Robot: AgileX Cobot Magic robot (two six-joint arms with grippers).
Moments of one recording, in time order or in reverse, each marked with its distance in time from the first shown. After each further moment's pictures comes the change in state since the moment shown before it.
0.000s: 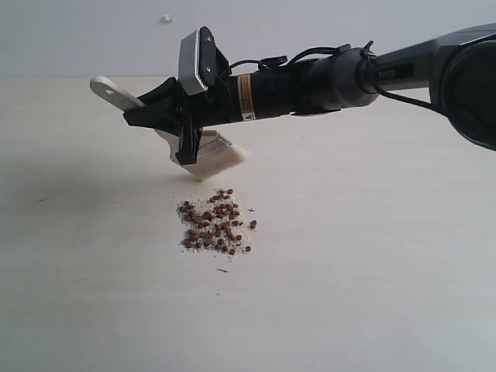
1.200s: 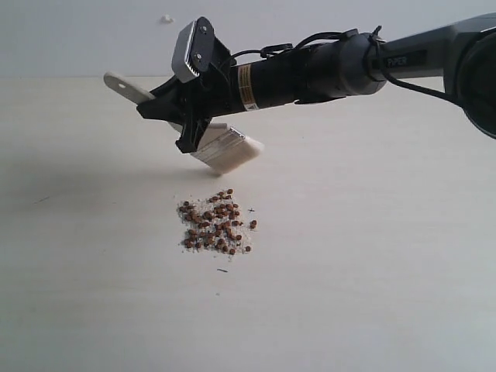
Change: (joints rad) left arm 0.000 0.000 0.000 0.000 0.000 0.000; right arm 0.000 -0.044 0.000 -0.076 0.192 0.134
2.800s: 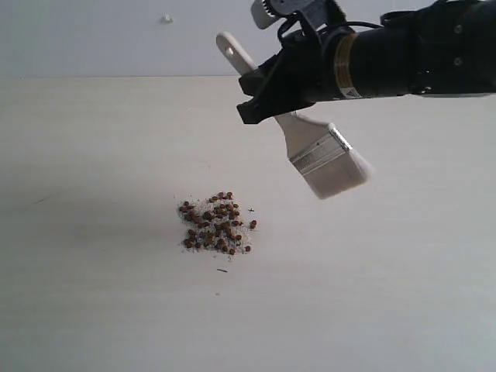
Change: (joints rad) left arm 0.000 0.000 0.000 0.000 0.000 0.000; right arm -0.002 -0.665 0.670 0.225 0.565 0.181
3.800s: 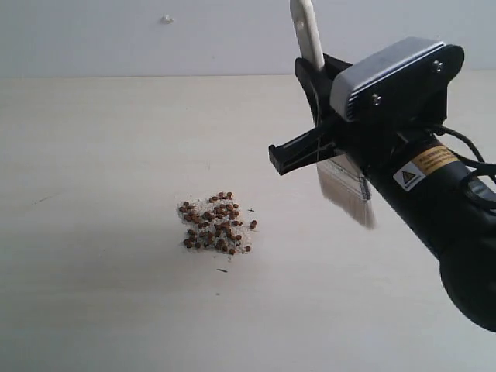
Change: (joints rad) left arm 0.000 0.000 0.000 0.000 0.000 0.000; right arm 0.284 -0.109 0.581 1.533 -0.899 -1.371
